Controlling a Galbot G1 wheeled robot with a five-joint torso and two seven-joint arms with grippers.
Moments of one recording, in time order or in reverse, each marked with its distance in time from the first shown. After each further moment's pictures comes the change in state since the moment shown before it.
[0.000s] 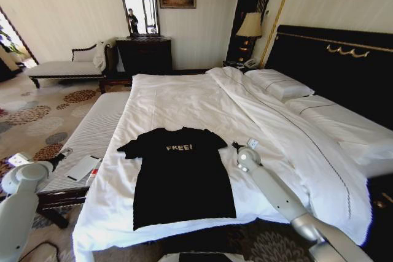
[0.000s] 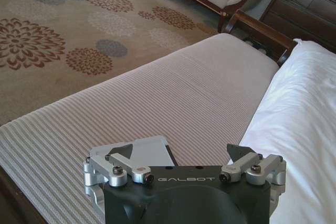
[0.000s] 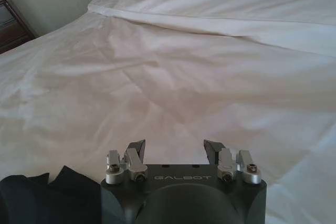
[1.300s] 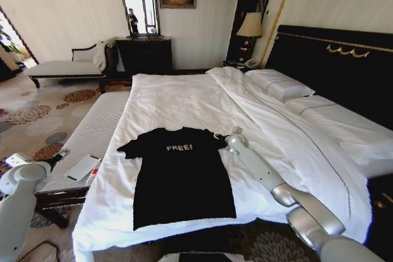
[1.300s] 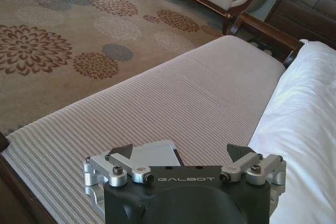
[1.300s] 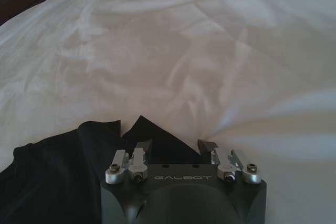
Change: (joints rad) left arm 0.015 0.016 -0.013 -0.001 0.004 0.000 -0.007; right arm 0.195 0.110 -0.146 -0.277 0.072 -0.143 -0.215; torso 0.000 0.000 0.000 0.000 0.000
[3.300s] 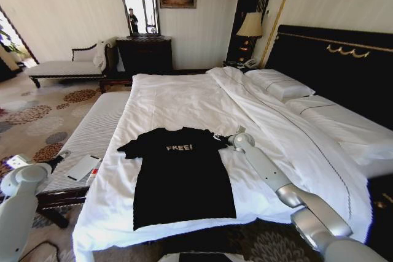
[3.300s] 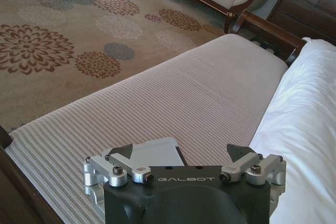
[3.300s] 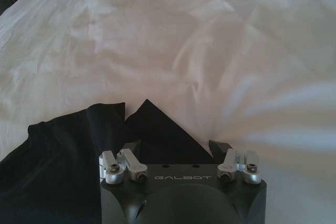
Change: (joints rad) left arm 0.004 -0.013 0.000 -0.003 0.015 -0.001 -0.003; right arm -0.003 -0.025 0.043 -0.007 0.015 -0.143 -0.089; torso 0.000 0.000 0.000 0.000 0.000
